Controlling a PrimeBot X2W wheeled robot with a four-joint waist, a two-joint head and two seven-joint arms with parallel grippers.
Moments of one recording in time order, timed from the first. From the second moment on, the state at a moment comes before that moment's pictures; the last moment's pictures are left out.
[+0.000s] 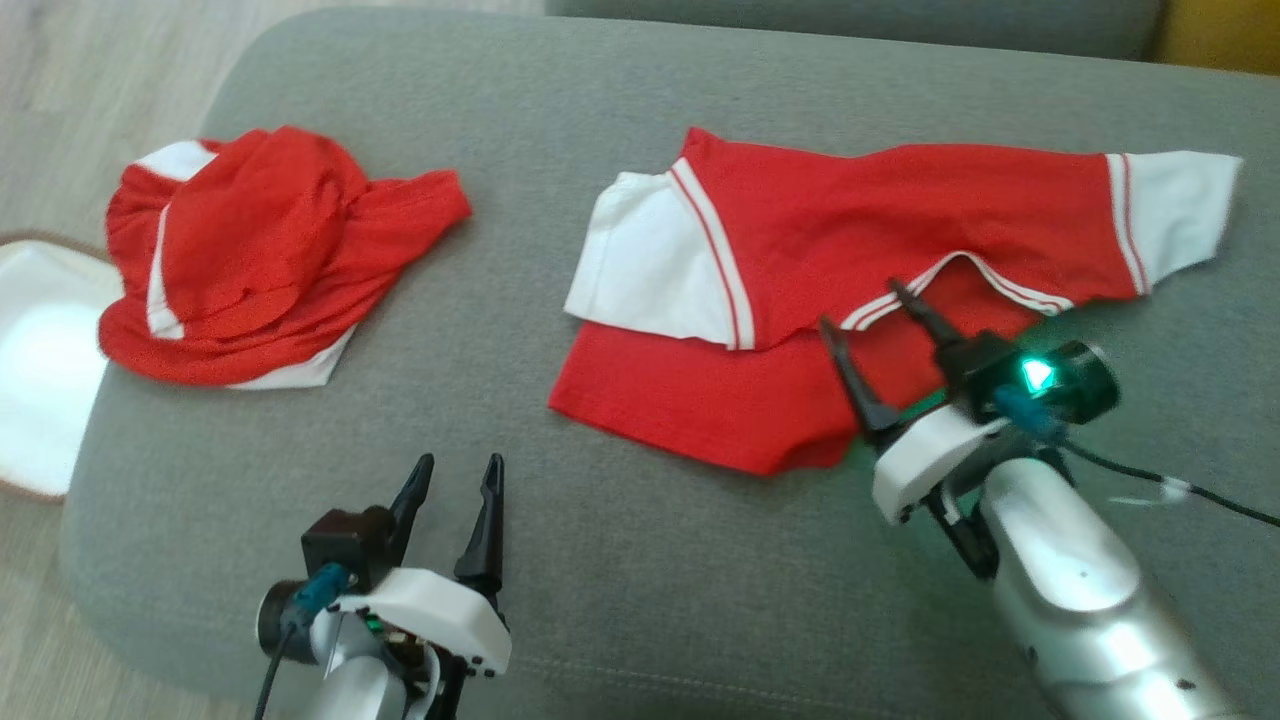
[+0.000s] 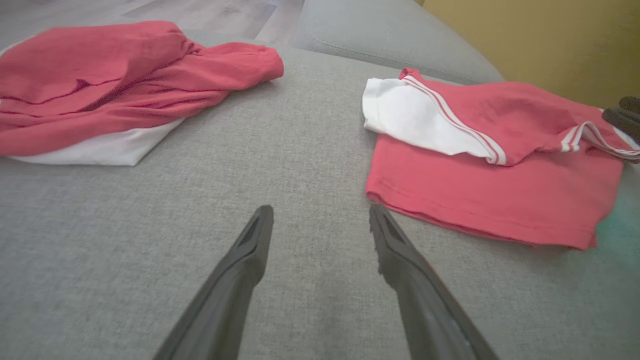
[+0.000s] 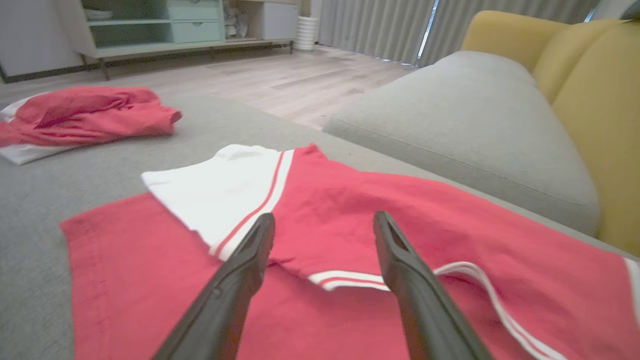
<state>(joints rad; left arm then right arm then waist) -0.10 0.04 -0.31 0.42 -0.29 0.00 -0.26 -0.49 -0.13 0.38 0.72 0.03 0.12 -0.25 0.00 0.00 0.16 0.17</state>
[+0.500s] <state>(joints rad) -0.10 0.04 -0.33 0.41 -0.32 0.01 -0.26 -0.63 -0.18 0.57 0.92 0.04 0.12 -0.17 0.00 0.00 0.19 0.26</state>
